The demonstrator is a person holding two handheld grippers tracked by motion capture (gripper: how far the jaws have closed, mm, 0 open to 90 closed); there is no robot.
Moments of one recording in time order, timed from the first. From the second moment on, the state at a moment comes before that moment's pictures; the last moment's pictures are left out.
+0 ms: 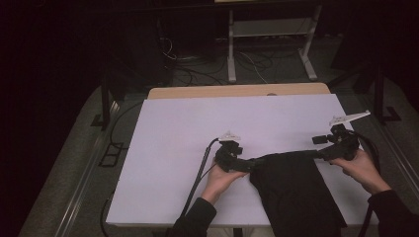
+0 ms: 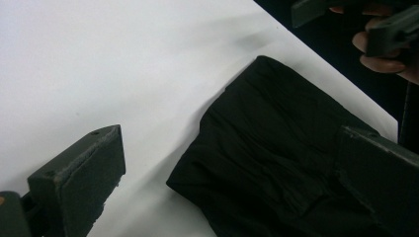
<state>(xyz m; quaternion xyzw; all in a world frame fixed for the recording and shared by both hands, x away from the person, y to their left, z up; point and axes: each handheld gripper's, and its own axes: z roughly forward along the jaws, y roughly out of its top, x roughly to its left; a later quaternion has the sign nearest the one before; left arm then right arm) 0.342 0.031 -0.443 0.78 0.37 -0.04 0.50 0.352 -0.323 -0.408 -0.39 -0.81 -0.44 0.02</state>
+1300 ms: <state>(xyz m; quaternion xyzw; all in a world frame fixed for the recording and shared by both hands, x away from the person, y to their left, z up) 0.347 0.024 -0.456 0.81 0.34 -0.03 0.48 0.377 -0.334 -0.456 -0.44 -0.81 -0.39 0.04</state>
